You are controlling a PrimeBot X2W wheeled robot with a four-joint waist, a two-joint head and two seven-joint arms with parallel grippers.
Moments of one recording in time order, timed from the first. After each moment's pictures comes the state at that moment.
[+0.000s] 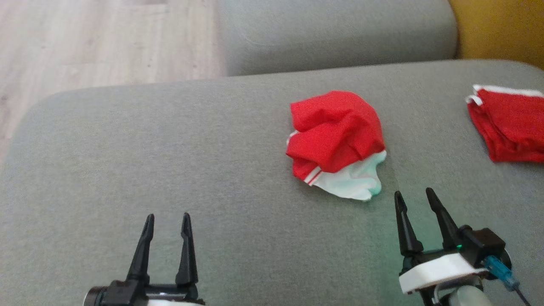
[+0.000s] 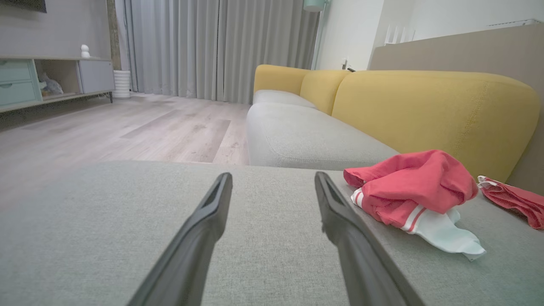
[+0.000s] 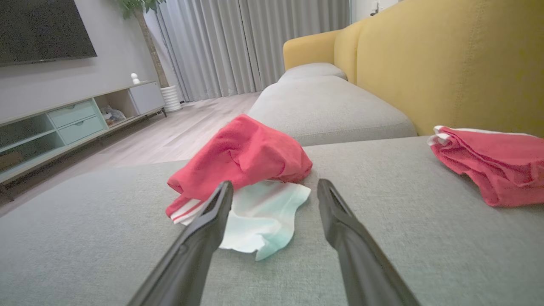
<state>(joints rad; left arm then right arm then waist) 0.15 0.06 -0.22 0.05 -0.21 0.05 -0.26 0.02 -0.05 0.10 0.28 0.17 0.13 -0.26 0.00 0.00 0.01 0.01</state>
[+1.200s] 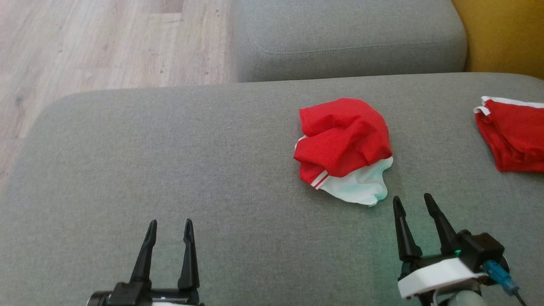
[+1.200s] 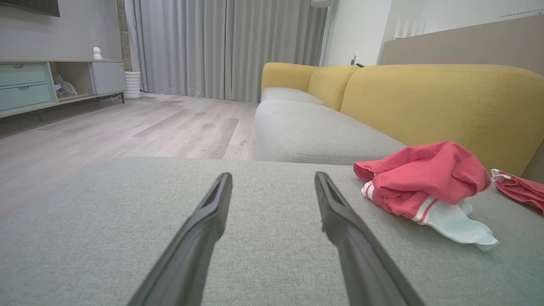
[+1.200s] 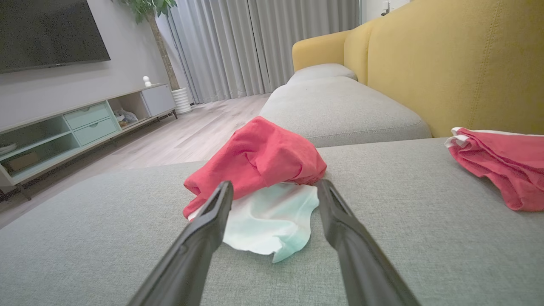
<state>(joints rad) 0.15 0.06 -0.23 0.09 -0.20 0.07 -0.26 0.04 -0.05 0.11 0.28 0.19 0.13 -0.26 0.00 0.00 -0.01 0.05</state>
